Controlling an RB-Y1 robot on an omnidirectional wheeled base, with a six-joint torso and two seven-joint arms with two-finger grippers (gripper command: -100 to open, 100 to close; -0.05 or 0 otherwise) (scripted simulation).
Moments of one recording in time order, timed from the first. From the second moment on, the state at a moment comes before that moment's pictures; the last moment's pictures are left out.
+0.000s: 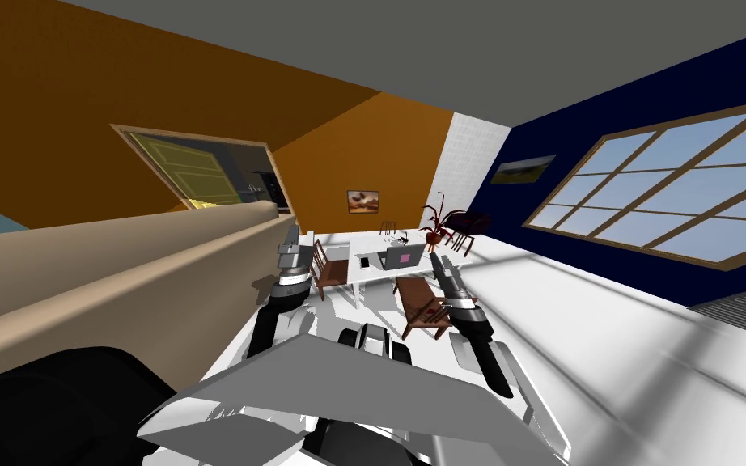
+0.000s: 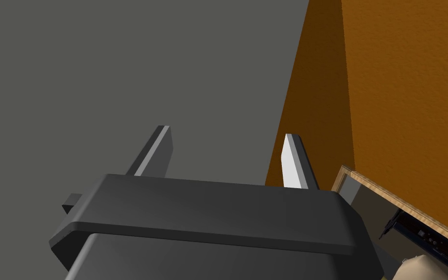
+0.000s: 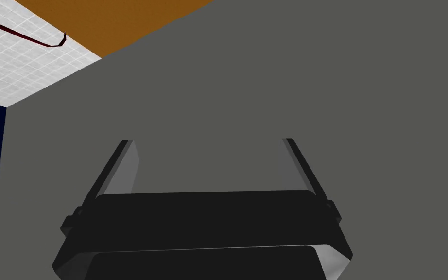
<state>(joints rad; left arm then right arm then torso) 0.51 0.00 0.01 -2.39 0.08 -0.55 -0.12 0.35 -0.17 -0.03 -2.11 0.42 -0.48 0.34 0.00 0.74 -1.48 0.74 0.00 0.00</state>
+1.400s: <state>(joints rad) 0.51 0.00 0.01 -2.39 0.08 -0.55 -0.12 0.21 -0.18 -0.05 -1.89 0.79 -0.30 0.64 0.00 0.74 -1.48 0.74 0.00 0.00</state>
